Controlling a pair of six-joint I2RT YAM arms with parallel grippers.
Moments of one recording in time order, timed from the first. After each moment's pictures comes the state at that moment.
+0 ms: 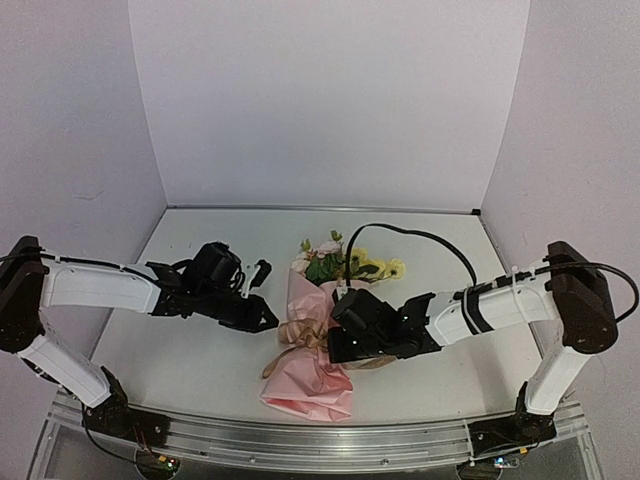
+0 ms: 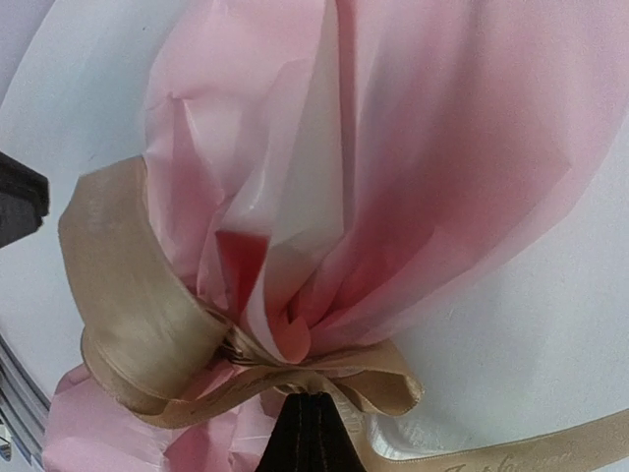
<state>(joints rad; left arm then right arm) -0.82 1.47 0.77 -0.12 0.30 -0.54 1.15 1.75 0.99 -0.15 0.21 0.82</state>
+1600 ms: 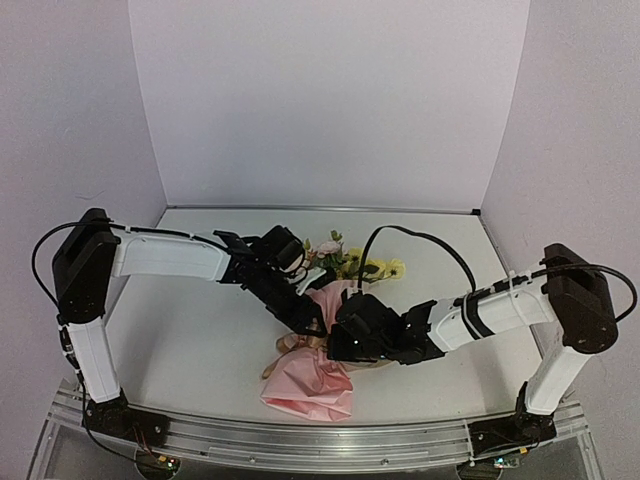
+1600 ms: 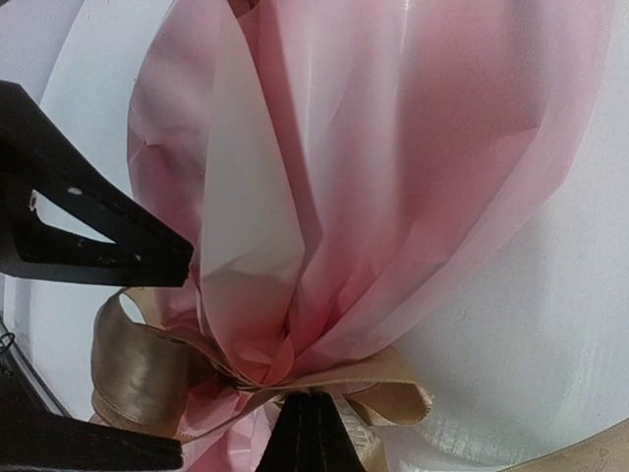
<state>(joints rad) -0.91 1.86 1.30 -0.47 0.48 -0.18 1.15 1.75 0.92 -0.01 0.23 1.00</state>
